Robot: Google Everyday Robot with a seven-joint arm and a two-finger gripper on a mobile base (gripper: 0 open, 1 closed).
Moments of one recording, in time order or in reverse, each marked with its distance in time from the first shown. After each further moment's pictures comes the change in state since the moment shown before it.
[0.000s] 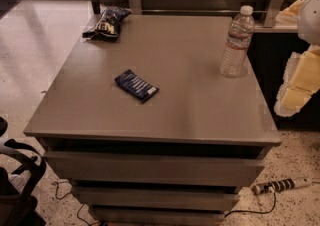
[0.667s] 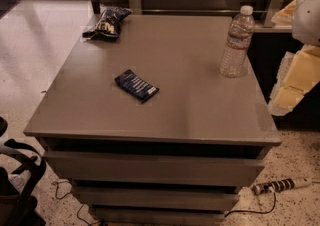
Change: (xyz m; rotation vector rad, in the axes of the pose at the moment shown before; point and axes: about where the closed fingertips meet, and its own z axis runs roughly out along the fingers) arm -0.007 0.000 0.006 -0.016 -0.018 0.017
